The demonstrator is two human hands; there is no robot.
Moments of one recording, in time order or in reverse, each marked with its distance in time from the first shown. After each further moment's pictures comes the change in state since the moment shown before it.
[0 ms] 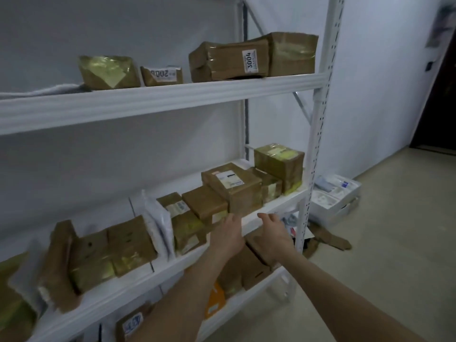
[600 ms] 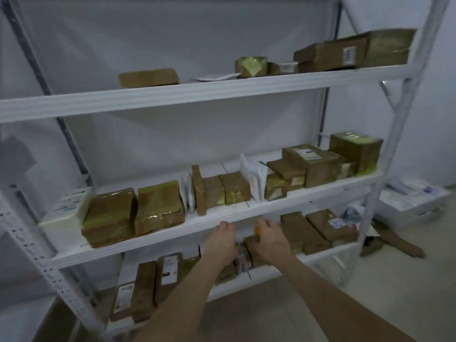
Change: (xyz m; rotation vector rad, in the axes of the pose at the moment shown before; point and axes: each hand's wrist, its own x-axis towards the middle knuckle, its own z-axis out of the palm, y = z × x) left_hand -0.325 -0.154 -0.058 0.014 -0.063 -0.321; right_hand -0.241 -0.173 0.109 -0.052 -0.194 -0.300
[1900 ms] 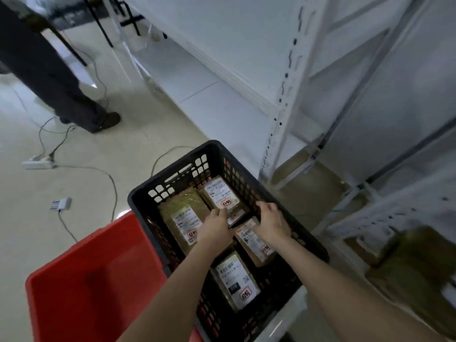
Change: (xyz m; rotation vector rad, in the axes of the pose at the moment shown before) left_hand -0.340 -0.674 0.177 -0.473 -0.089 -1.360; right_hand -0.047 -0.564 0.617 -0.276 -0.923 -0.747
